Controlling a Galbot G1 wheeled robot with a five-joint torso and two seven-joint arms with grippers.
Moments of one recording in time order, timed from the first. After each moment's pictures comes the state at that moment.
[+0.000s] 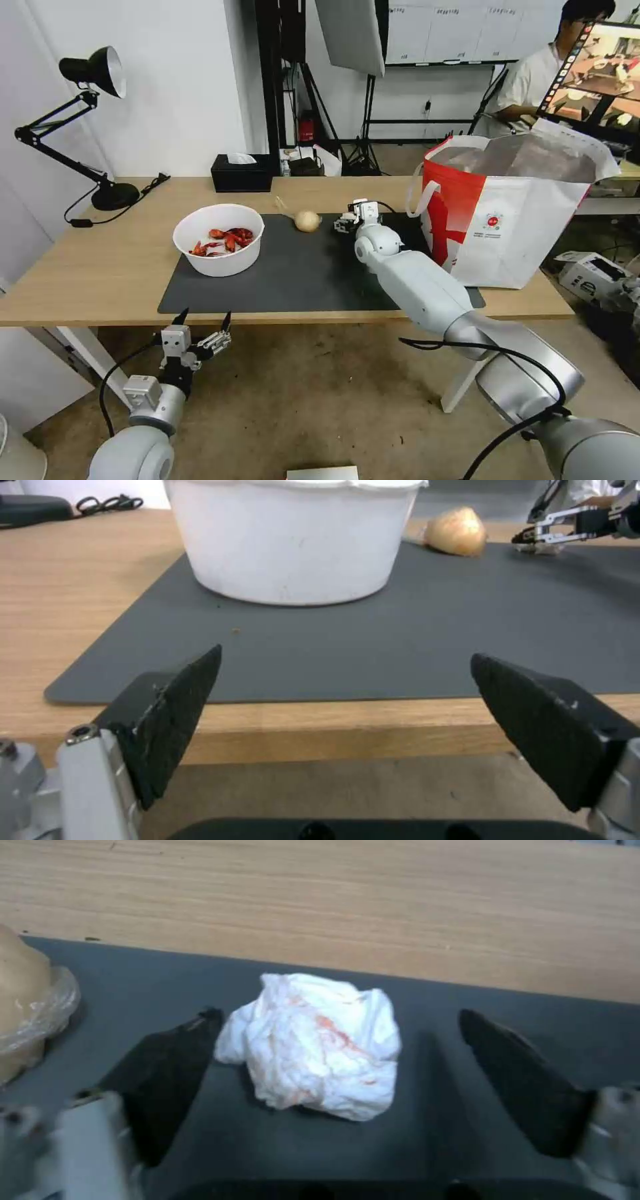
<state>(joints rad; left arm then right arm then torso) 1.58 -1.18 -0.55 -2.05 -0.39 0.05 -0.06 -0.16 1.41 -0.30 0.80 0.75 -0.33 0.34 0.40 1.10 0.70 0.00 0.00</state>
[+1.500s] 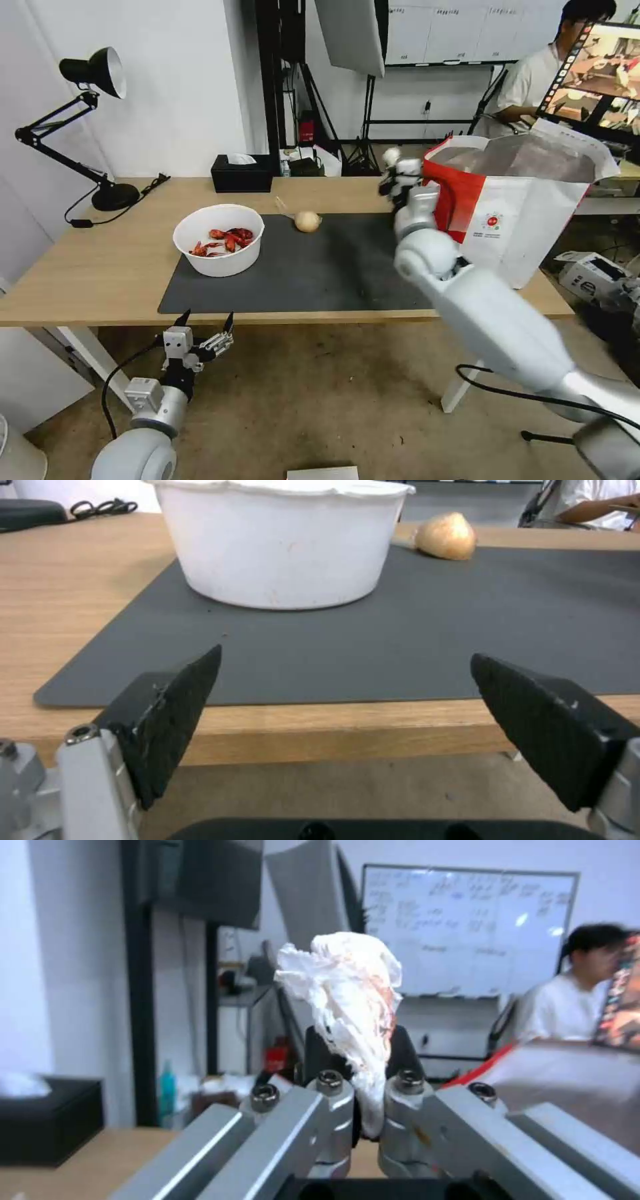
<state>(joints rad) 1.59 -1.18 -0.54 -2.06 -0.39 0.04 -0.07 -0.37 0.96 -0.15 1.69 0.69 -0.17 0.61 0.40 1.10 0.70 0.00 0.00</state>
